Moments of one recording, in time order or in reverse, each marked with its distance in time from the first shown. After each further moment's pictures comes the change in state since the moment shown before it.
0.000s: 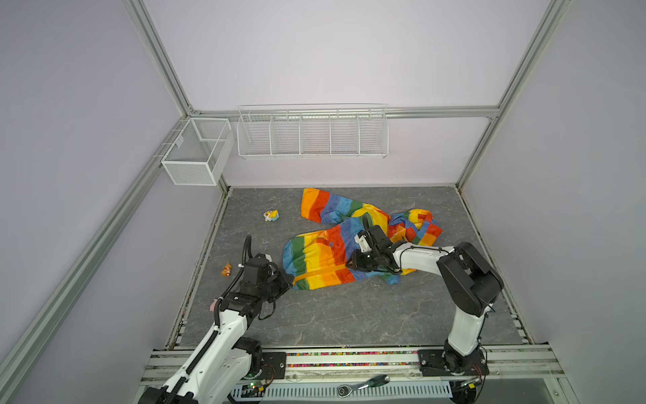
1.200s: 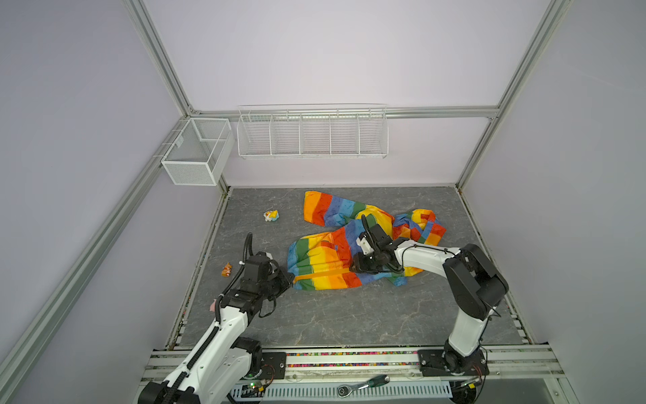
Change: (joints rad) left arm 0.000 0.033 0.025 -0.003 0.000 0.008; right arm 0.001 -0.037 0.048 -0.213 0.058 -0.119
